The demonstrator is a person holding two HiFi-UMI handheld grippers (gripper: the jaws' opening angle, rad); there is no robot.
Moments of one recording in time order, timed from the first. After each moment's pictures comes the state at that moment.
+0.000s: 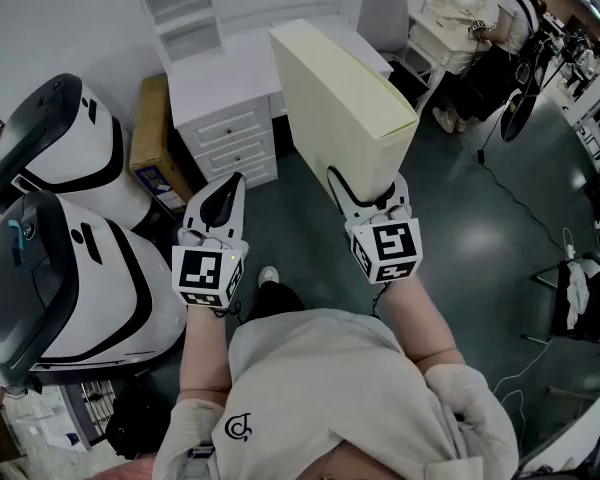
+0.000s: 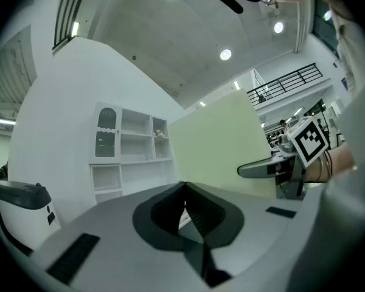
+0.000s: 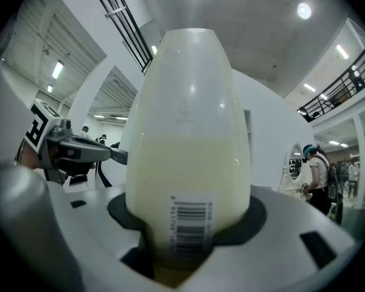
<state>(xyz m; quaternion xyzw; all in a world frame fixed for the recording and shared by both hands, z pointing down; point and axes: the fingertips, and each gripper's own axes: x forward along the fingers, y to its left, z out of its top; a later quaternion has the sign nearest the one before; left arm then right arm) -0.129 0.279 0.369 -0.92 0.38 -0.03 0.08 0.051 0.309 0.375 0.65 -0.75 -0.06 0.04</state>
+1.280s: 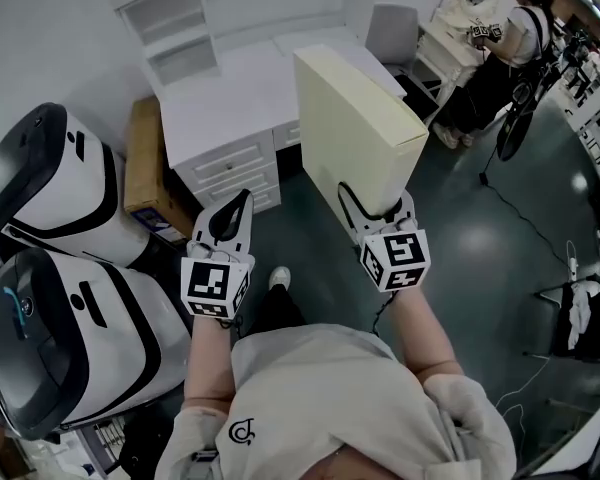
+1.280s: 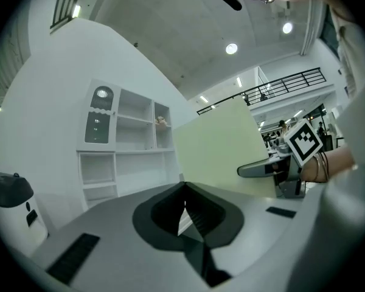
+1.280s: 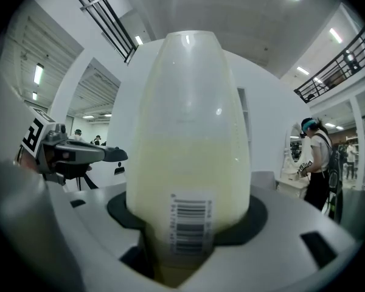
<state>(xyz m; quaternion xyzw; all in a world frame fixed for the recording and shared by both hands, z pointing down) -0.091 0.123 0.397 -0.93 0.36 -0.05 0.05 0.104 0.157 0.412 0.67 -0.74 0.01 0.04</state>
